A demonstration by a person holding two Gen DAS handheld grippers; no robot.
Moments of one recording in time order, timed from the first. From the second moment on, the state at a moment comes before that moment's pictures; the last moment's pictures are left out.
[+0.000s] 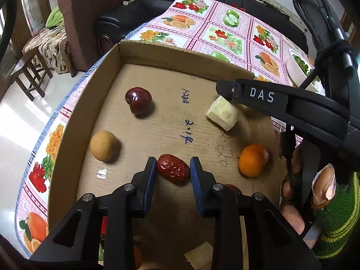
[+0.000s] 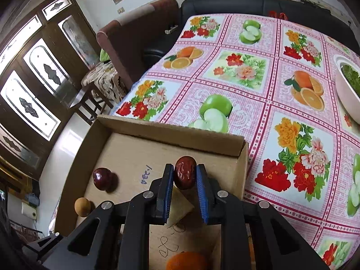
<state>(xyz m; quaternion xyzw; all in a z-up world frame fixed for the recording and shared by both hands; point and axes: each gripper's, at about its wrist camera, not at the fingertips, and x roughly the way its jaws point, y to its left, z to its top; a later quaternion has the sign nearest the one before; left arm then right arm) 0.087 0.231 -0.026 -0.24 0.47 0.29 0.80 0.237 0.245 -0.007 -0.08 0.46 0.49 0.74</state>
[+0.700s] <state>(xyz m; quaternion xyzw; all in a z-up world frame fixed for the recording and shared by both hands) 0.070 0.202 -0.003 -0.24 0.46 0.29 0.81 0.220 0.189 0.027 -0.06 0.43 0.50 0.75</state>
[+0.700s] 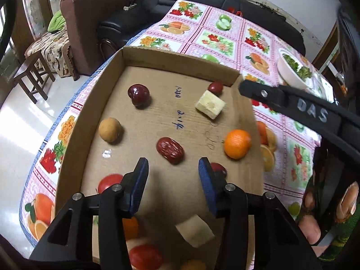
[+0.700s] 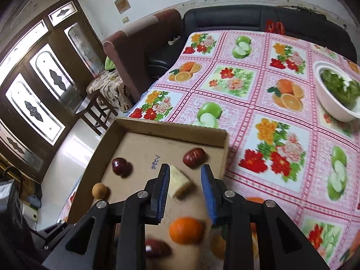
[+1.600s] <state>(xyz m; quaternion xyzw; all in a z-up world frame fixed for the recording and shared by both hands) 0.074 0.109 0.032 -0.17 0.43 0.26 0.85 0.228 -0.030 0.021 0.02 0.42 0.42 0.80</state>
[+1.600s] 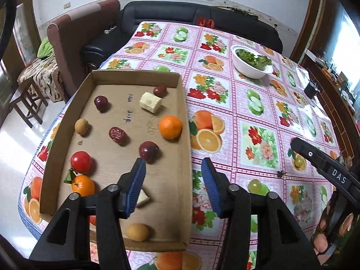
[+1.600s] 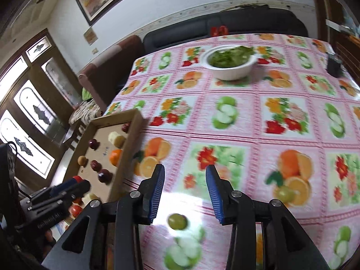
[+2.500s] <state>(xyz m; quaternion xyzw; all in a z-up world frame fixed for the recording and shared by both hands) 0.112 0.031 0.004 -0.16 0.48 0.14 0.85 0.253 -0.171 -0.010 0.09 0.44 0.32 0.84</state>
